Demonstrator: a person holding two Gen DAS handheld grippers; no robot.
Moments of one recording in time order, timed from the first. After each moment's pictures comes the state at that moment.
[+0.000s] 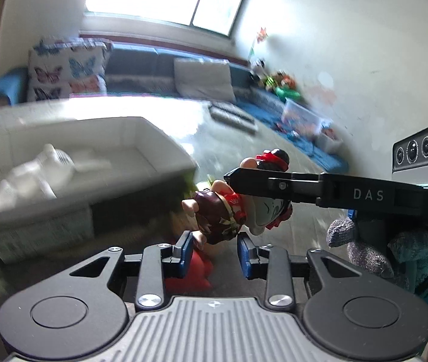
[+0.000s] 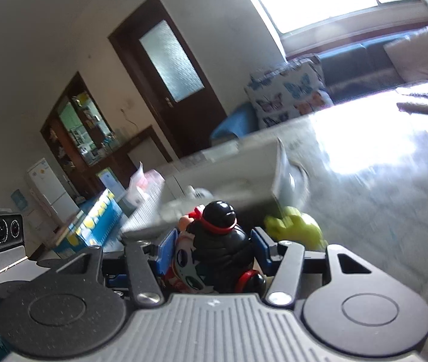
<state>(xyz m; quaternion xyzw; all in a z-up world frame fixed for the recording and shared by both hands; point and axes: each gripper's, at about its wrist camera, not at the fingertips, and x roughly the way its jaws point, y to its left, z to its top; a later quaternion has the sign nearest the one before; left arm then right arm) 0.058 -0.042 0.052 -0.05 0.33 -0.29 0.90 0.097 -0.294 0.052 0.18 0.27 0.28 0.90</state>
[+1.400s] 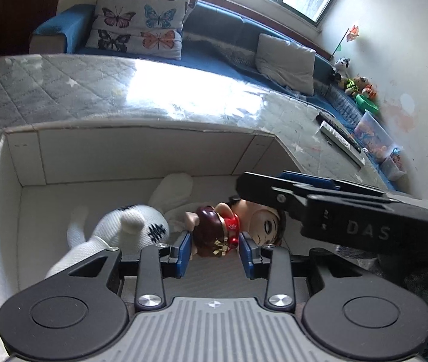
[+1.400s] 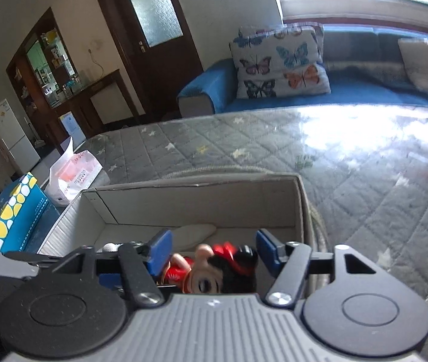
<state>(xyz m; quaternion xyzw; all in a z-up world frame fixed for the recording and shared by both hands) 0.252 0.003 0.013 -0.12 0.43 -0.16 0.88 0.294 -0.200 0.027 0.06 0.36 0.23 0.90</state>
